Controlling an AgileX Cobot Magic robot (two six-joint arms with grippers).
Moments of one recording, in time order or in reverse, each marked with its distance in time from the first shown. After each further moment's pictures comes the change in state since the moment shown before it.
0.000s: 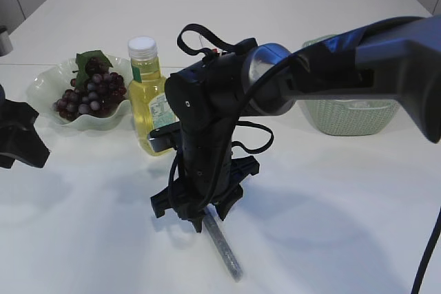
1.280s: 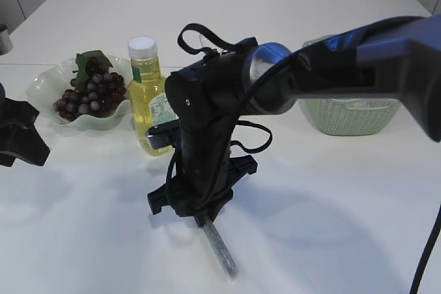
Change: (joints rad) left arm 0.000 0.000 0.000 0.000 -0.011 0.000; right arm 0.000 0.000 0.000 0.008 -0.022 0.003
